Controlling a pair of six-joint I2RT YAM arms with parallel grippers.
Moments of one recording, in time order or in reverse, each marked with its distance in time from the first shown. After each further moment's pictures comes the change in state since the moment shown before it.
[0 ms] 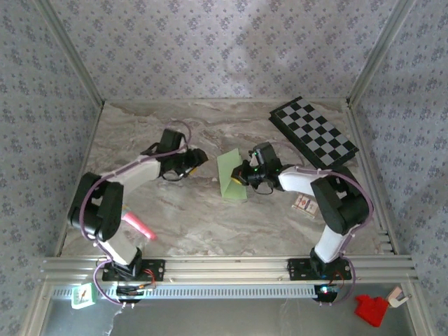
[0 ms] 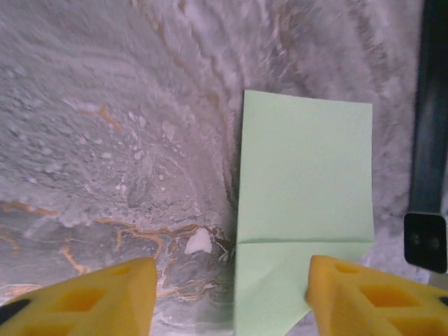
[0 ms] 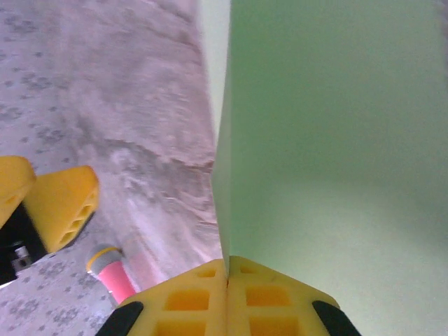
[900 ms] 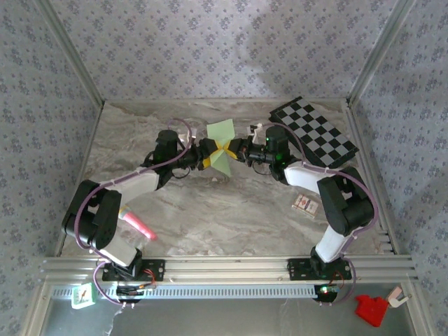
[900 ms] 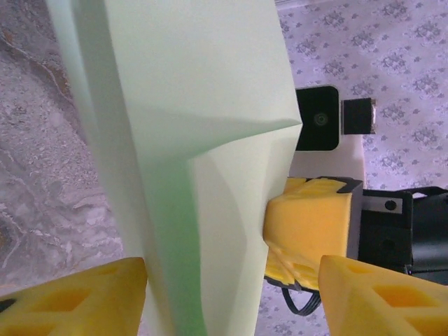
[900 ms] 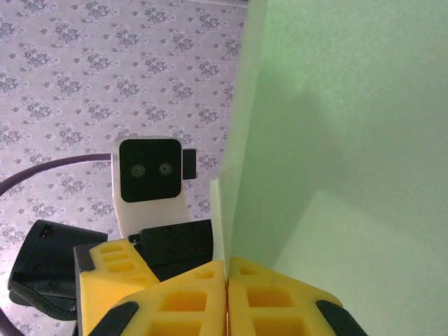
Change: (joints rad) left arm -0.045 -0.050 -0.154 0.636 0.326 -0.291; right arm -0.068 -0.013 0.048 0.452 -0.232 0.265
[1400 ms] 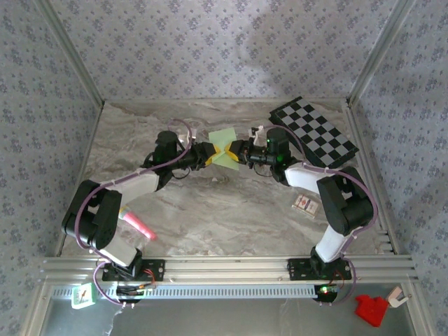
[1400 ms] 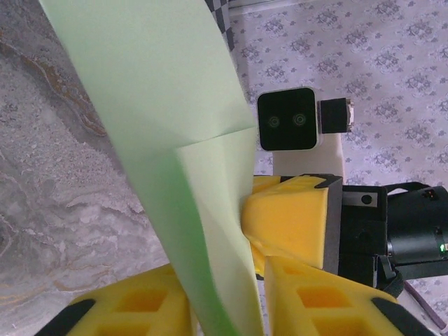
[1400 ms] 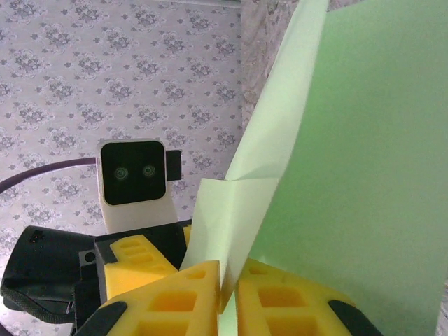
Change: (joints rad) left arm 0.000 0.000 -0.013 0.027 0.007 -0.007; right arm -0.006 0.002 -0.023 0.002 0.000 0.006
